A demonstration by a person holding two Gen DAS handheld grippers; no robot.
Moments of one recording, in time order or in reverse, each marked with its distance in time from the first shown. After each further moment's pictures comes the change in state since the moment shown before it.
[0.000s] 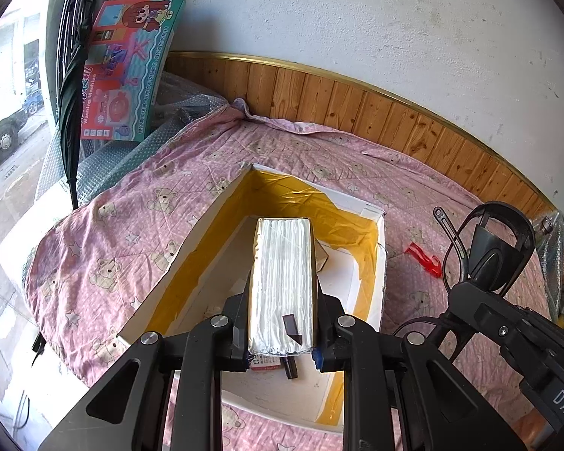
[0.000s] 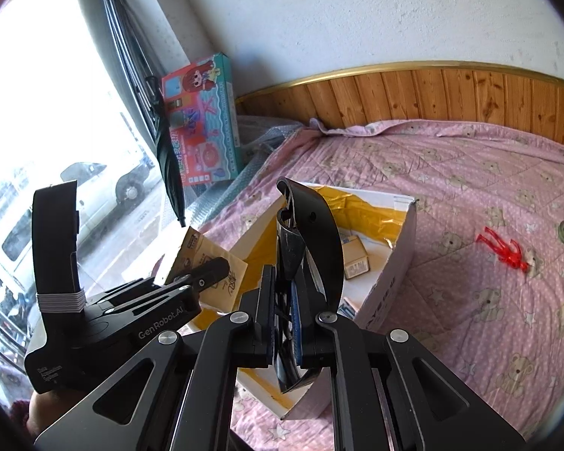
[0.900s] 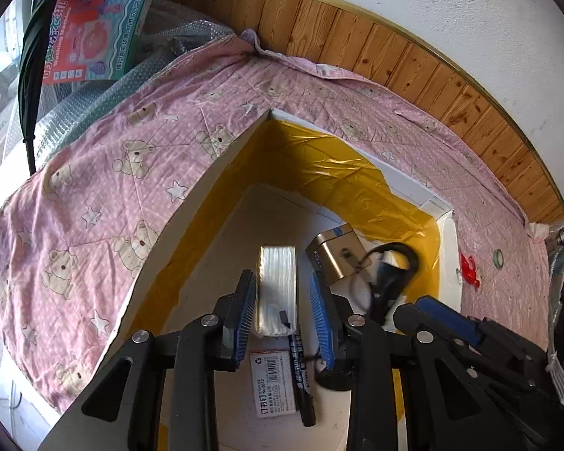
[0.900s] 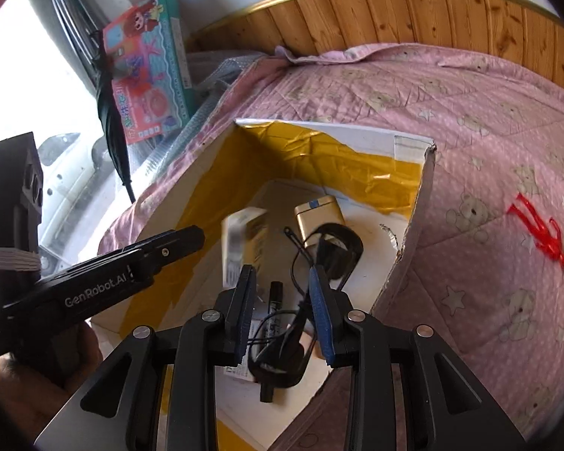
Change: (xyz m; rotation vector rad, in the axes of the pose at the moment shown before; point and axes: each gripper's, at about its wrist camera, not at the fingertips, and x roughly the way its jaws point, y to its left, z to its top) left arm 0.131 0.035 0.032 -0.083 0.224 -0.048; right arm 0.140 -0.074 0.005 0.051 0.239 -0.070
